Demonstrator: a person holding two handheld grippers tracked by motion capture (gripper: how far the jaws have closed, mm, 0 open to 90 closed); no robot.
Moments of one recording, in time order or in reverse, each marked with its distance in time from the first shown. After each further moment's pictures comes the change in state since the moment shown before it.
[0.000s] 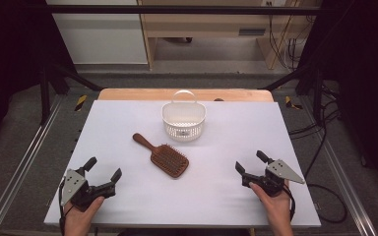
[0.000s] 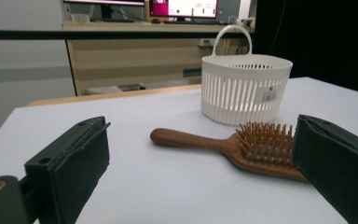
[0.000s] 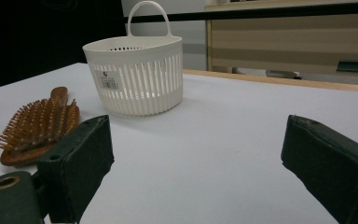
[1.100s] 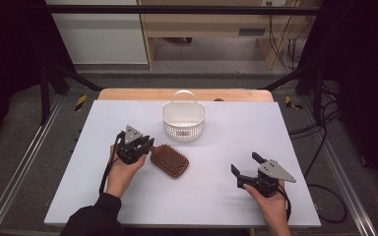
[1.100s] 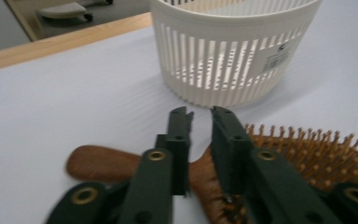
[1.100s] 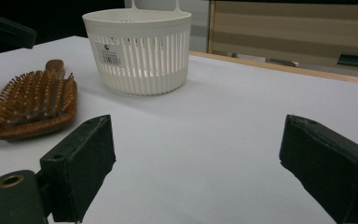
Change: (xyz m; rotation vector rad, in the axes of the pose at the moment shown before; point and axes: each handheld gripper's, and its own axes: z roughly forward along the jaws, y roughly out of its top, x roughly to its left) left arm -0.039 0.037 0.155 0.446 -0.100 0.073; right arm 0.011 -0.003 0.008 0.079 -0.007 -0.066
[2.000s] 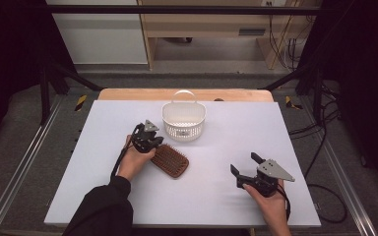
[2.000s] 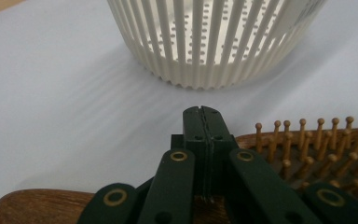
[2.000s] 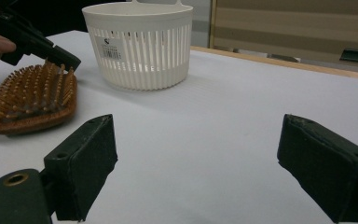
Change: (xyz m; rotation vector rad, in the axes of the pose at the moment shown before) left arm 0.009 0.005 0.066 0.217 -0.104 0.115; right arm 0.000 -0.001 0.002 0.020 0.004 -0.005
